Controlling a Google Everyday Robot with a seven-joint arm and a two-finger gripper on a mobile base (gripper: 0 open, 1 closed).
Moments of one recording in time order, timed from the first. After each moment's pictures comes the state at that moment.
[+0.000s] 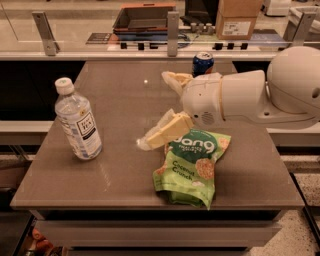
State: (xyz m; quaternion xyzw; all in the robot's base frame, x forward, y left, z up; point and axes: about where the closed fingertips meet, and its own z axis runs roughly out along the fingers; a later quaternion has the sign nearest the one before) arm 0.491 0.013 0.941 -0.54 0.62 0.27 0.50
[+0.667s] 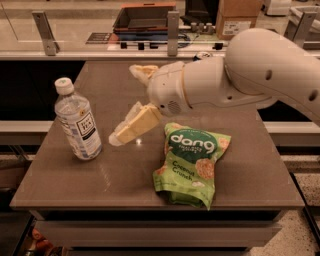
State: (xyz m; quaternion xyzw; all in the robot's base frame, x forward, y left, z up) arm 0.496 0.075 0.950 -0.58 0.59 0.28 0.48
